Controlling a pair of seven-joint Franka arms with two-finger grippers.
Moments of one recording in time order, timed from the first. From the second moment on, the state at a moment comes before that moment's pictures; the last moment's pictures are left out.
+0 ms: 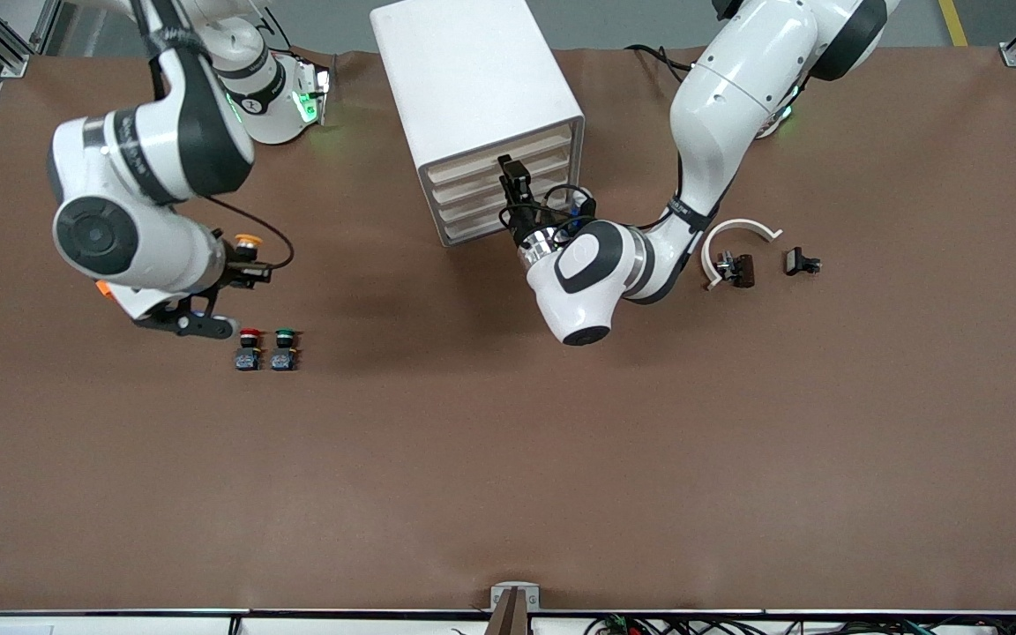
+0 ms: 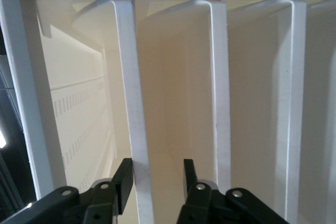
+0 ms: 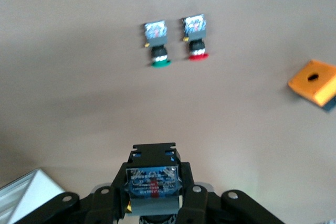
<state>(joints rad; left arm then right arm) -0.52 0.82 -0.18 -1.44 -0.95 1.34 -2.33 0.30 0.19 0.01 -1.72 -0.02 1.56 0.49</state>
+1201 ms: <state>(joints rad) -0.45 0.82 -0.15 -1.40 -0.97 1.31 -2.37 0.70 0.26 0.00 -1.50 0.20 1.68 1.50</state>
